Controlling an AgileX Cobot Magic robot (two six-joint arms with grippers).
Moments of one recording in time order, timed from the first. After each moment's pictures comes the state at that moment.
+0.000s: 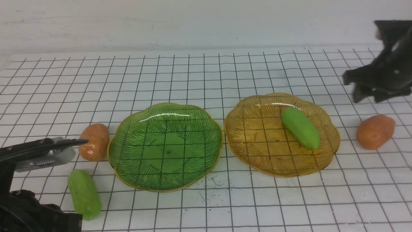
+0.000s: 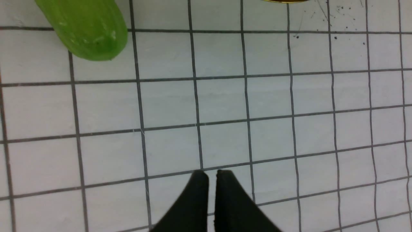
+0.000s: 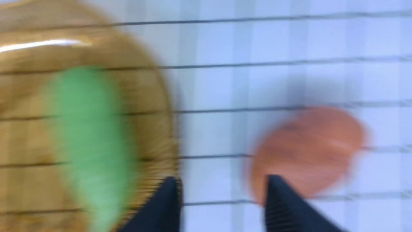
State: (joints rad) right arm 0.00 1.81 -1.50 -0.03 1.00 0.10; left arm -0.02 0.90 -0.62 -0.39 0.98 0.12
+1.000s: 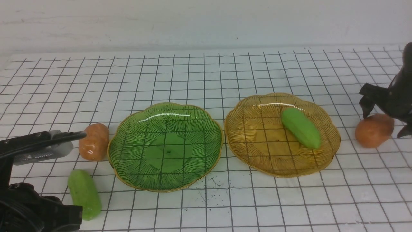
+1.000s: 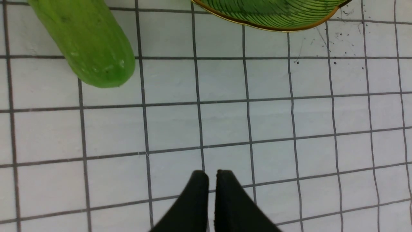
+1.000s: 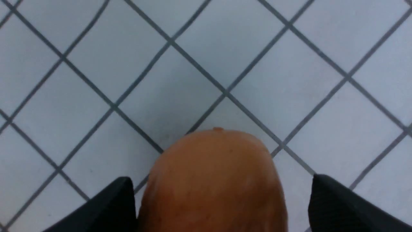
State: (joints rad) right arm -0.07 2.07 -1.51 -0.19 0.89 0.87; left arm -0.02 0.90 -0.62 -0.39 0.93 0.12
